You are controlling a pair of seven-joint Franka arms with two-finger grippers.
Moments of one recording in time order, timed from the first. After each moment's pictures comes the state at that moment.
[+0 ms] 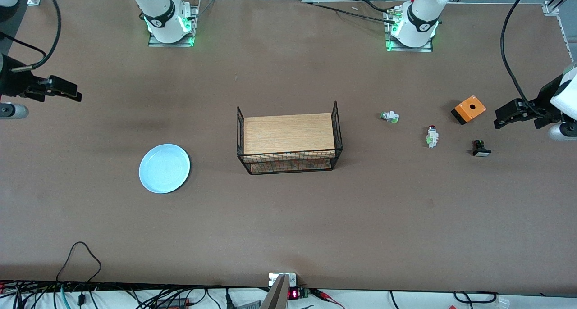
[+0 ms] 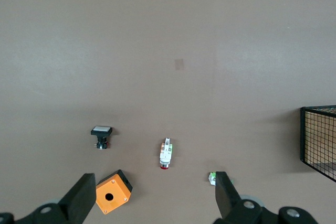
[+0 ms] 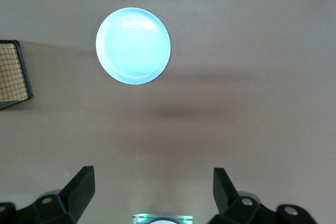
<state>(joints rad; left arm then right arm) 0.05 0.13 -0.04 -1.51 0.01 1.66 -0.01 -0.01 0.10 -0.07 -1.57 0.06 1.51 -0.05</state>
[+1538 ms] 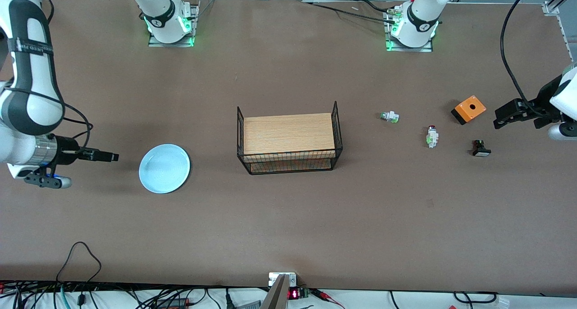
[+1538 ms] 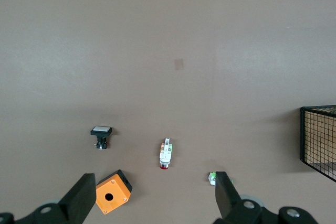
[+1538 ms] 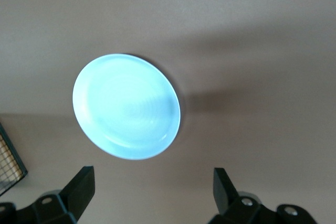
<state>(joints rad) 0.05 0.13 -0.04 -1.51 0.01 1.66 -0.01 -0.06 0.50 -0.08 -1.56 0.25 1.85 -0.05</state>
